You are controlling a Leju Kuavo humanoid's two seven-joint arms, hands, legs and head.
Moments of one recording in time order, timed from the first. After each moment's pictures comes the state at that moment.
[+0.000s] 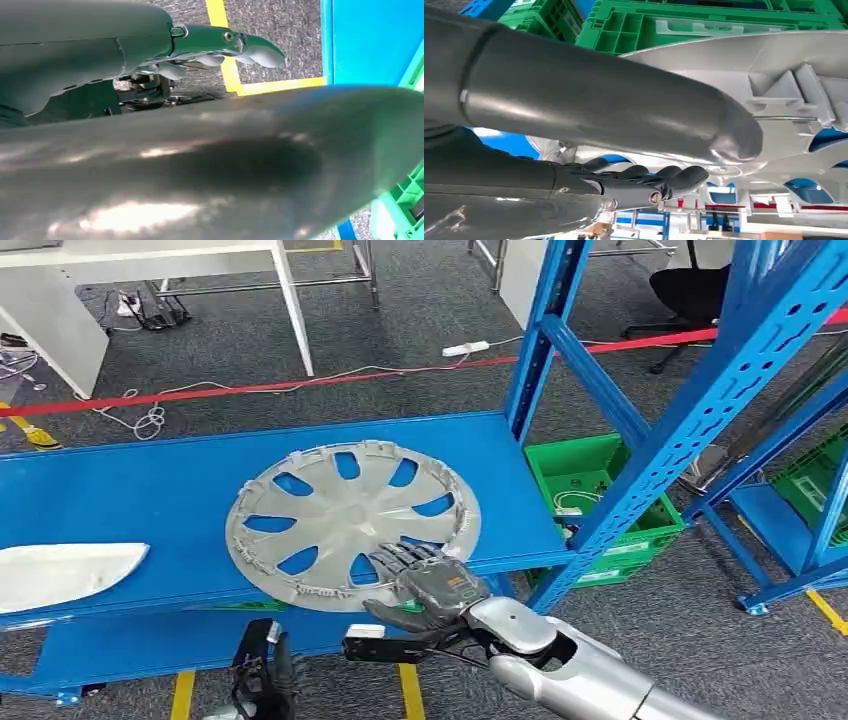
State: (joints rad) left arm -0.20 -0.11 -0.80 -0.51 0.81 0.31 -0.05; right arm -0.34 -0.12 0.91 -1.23 0.85 -0.07 0.15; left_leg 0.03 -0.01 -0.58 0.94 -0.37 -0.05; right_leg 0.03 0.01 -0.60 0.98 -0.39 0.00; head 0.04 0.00
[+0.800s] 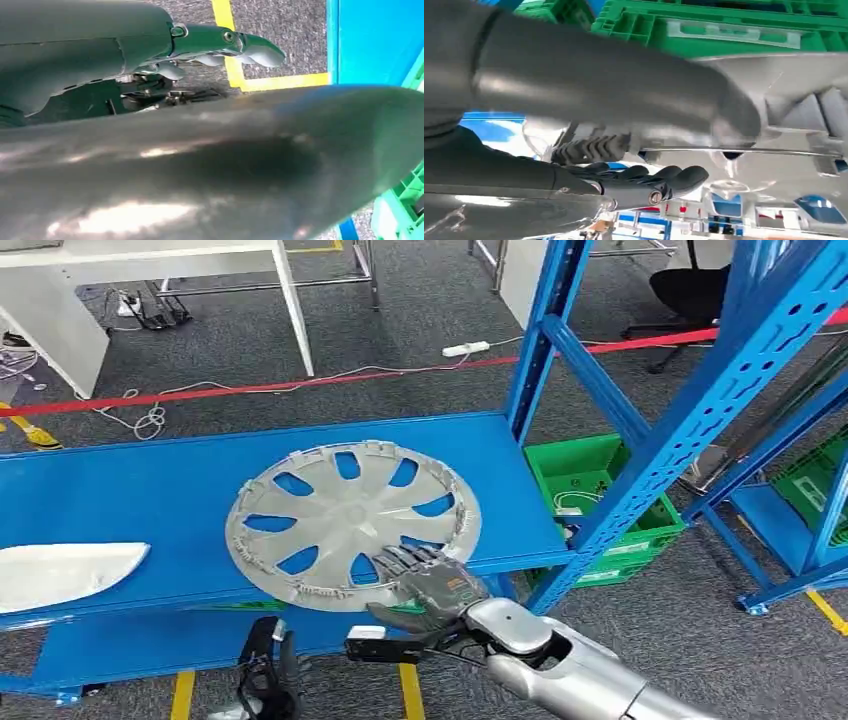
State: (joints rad) left arm -0.22 -0.13 -0.81 -0.51 0.82 0.33 -0.02; right arm -0.35 -0.09 0.91 -1.16 0.89 -0.08 0.15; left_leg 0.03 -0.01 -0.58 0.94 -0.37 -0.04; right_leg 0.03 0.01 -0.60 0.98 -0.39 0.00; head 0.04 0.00
